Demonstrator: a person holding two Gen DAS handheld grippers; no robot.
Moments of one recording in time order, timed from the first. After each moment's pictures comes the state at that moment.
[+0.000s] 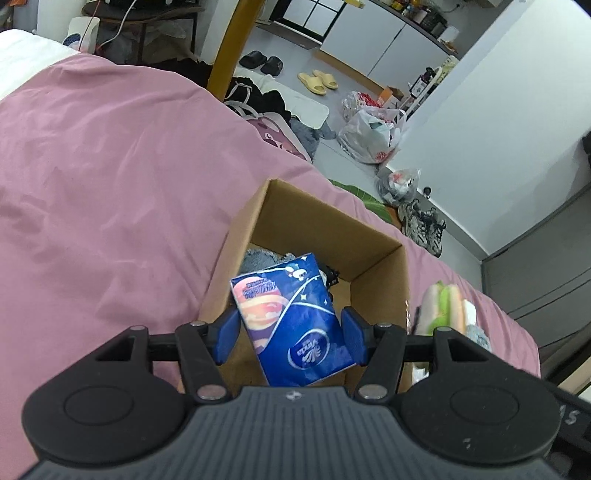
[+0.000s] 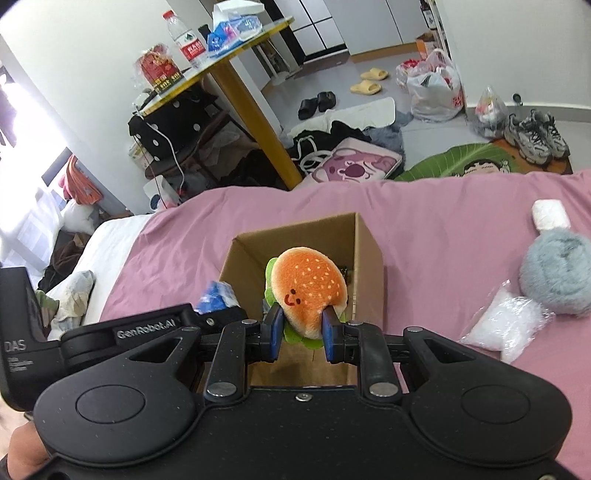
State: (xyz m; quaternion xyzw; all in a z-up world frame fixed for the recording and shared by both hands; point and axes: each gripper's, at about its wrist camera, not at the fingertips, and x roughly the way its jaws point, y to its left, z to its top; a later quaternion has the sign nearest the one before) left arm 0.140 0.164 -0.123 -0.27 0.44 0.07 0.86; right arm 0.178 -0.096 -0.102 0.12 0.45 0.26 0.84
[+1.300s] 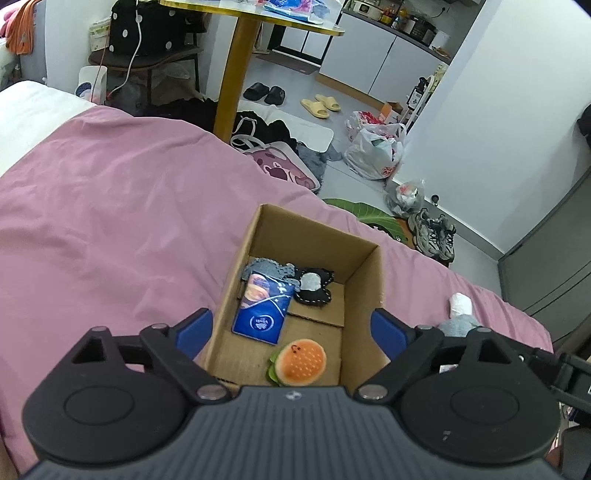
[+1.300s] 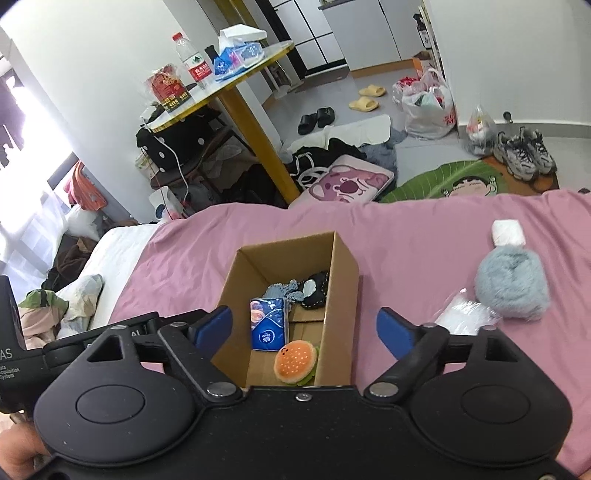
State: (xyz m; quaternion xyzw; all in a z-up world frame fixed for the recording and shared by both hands) left arm 0.102 0.127 -0.066 -0.21 0.42 0.10 0.88; right arm 0.156 -0.143 -0.055 0.12 0.43 0.26 0.86
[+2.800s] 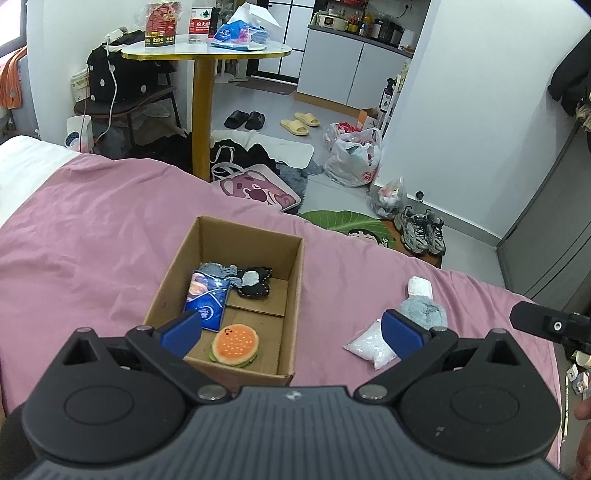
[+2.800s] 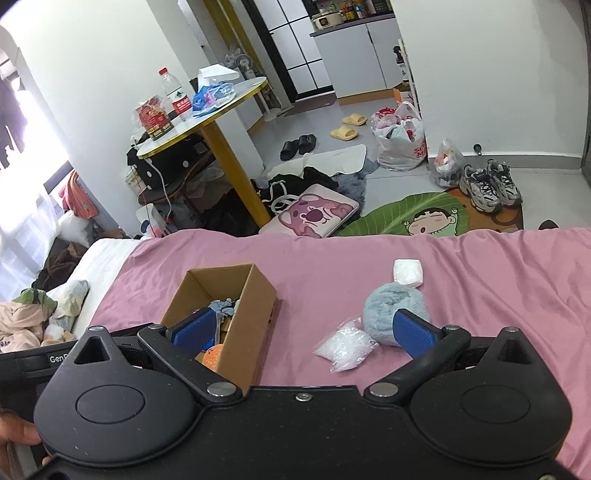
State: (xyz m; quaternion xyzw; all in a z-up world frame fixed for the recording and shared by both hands) left arm 0.087 0.015 -0.029 -0.14 0.39 0.10 0.90; right arm 0.160 -0.265 -0.033 0.10 0.40 0.25 0.88
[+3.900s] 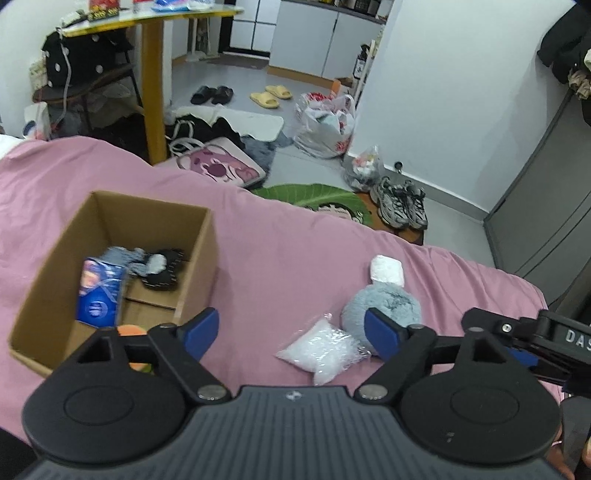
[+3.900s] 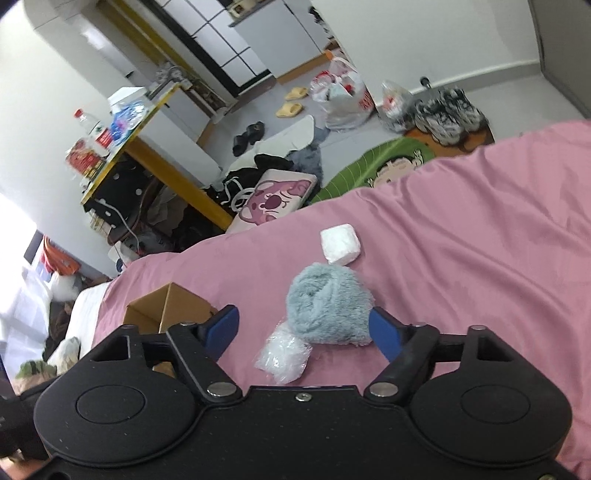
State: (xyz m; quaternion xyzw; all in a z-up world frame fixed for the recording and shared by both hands) left arm 0.171 -0.057 -0.095 -0.13 0.43 0.07 0.89; right arm 0.227 -0.325 -0.130 0.22 0.45 0.19 0.84
